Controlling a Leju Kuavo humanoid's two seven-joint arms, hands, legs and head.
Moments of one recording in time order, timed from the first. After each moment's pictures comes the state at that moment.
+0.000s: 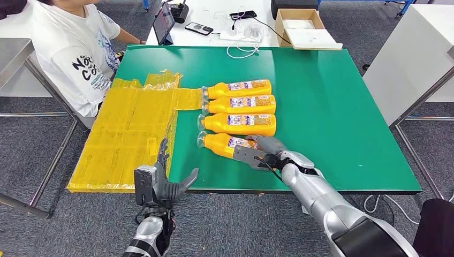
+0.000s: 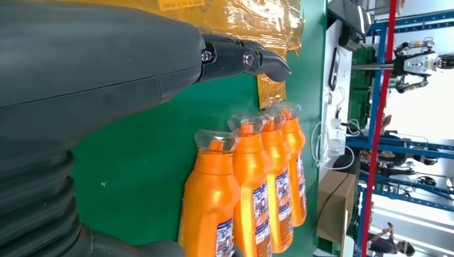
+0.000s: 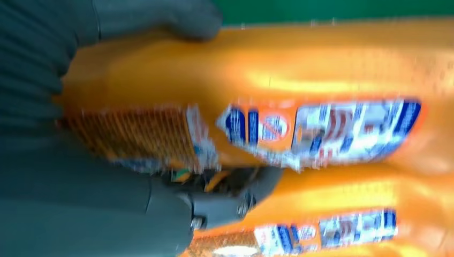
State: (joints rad) left arm -0.15 -0.29 -0.21 -1.06 -0.07 0.29 -0.59; right arm -0.72 -0.02 0.64 -0.50 0.50 0.11 -0.20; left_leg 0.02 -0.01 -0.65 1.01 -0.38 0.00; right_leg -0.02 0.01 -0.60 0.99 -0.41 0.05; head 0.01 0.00
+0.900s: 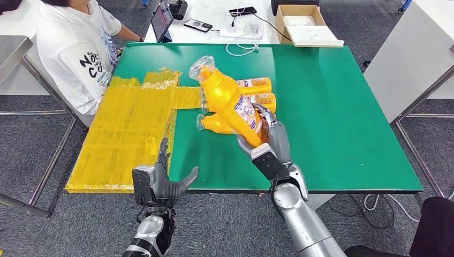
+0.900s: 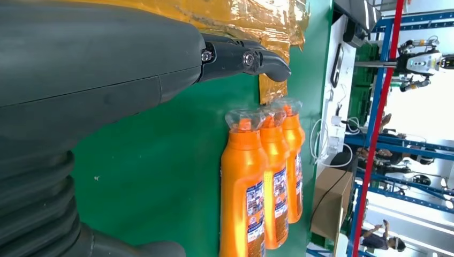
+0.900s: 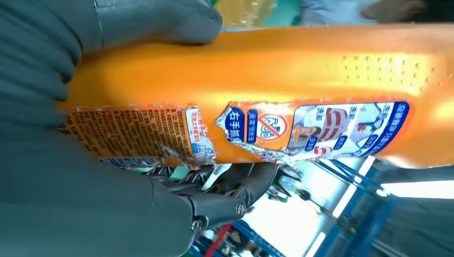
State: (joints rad) left arm -0.16 -0.29 -0.22 -1.05 -0.01 0.27 -0.61; right arm -0.33 0.08 0.32 -1.22 0.27 -0.31 -0.58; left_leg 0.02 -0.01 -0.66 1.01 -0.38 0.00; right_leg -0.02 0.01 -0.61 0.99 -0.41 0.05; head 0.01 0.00
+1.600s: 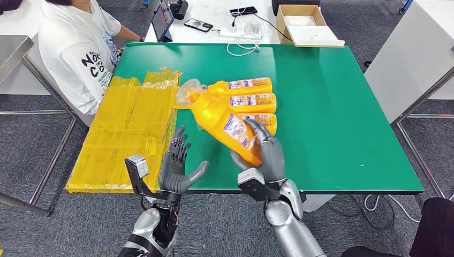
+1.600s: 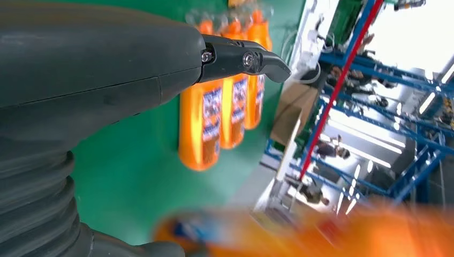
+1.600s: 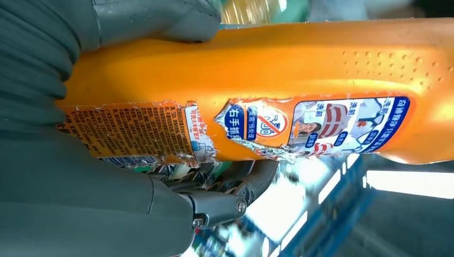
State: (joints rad) left arm -0.16 -0.29 -0.29 -1.18 0.22 -0.02 -0.50; right arm -0.23 0.15 0.30 -1.19 0.45 -0.40 -0.67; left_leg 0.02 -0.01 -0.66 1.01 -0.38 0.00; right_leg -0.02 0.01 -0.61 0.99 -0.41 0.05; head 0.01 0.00
